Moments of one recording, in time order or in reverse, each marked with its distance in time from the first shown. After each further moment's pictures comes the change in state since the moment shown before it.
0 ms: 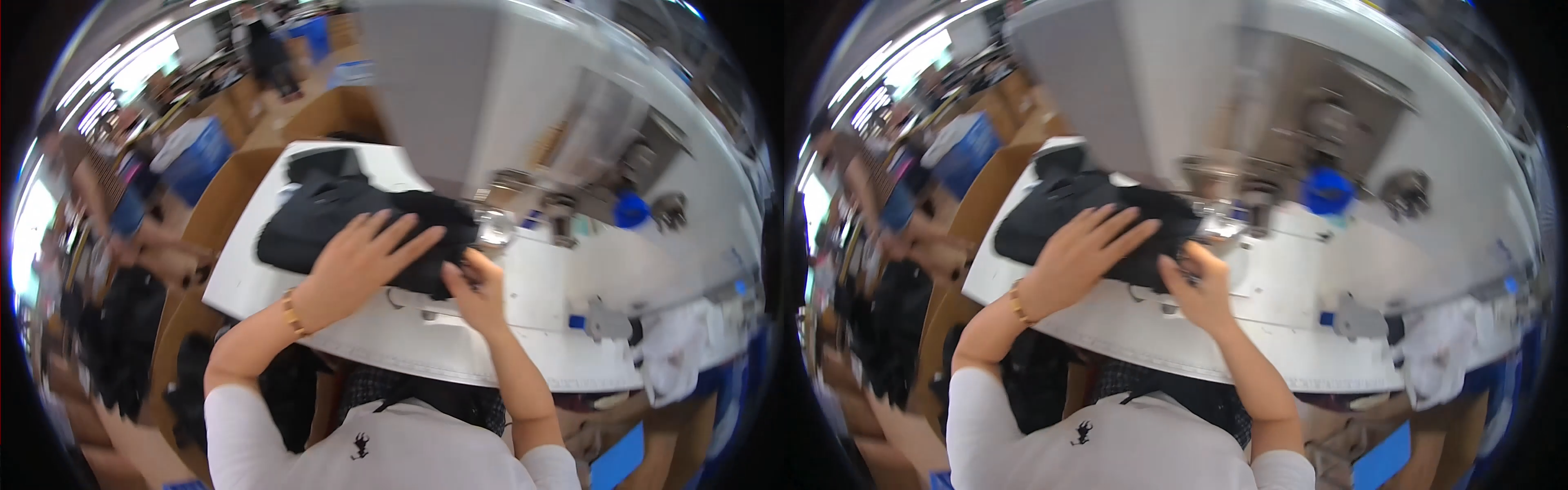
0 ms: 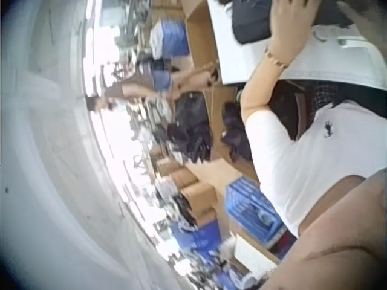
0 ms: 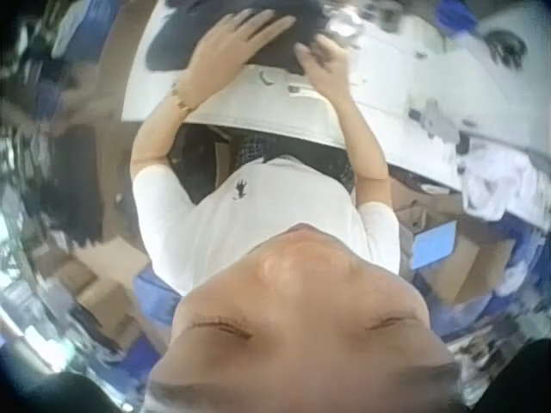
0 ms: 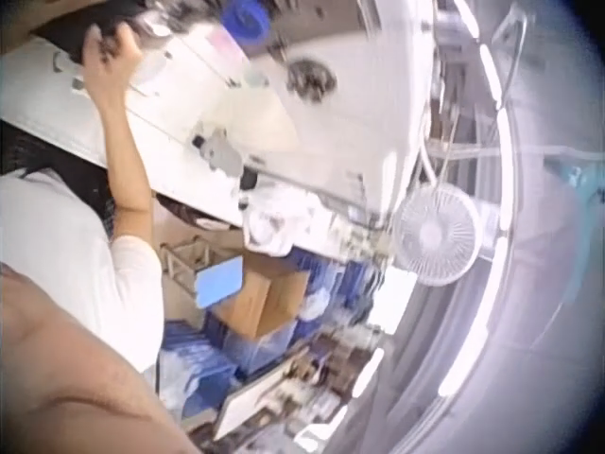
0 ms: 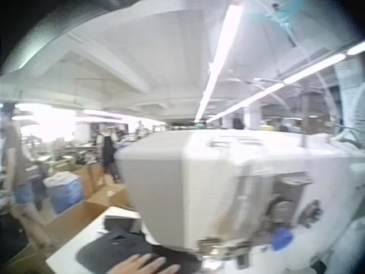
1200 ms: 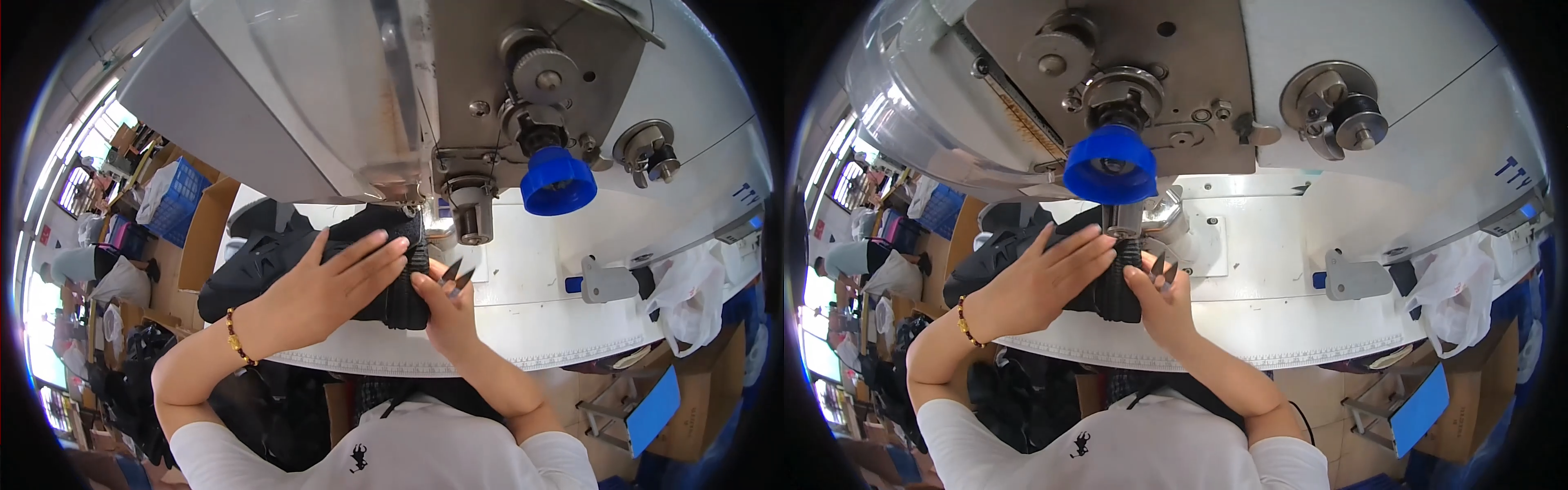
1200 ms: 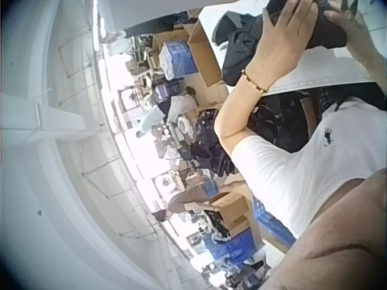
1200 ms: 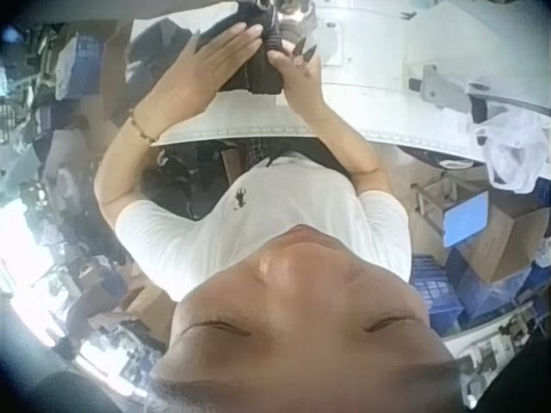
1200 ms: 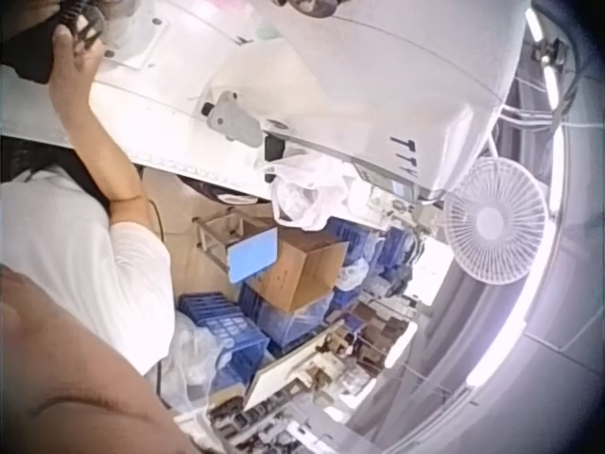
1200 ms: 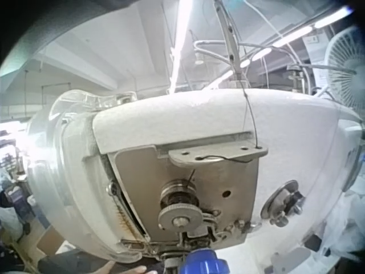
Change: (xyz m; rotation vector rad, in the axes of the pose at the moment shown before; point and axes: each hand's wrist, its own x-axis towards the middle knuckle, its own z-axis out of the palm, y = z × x) left_hand 0.039 0.014 -0.025 -0.146 -0.361 0.402; right_hand -0.029 -0.014 0.004 0.839 0.254 0.295
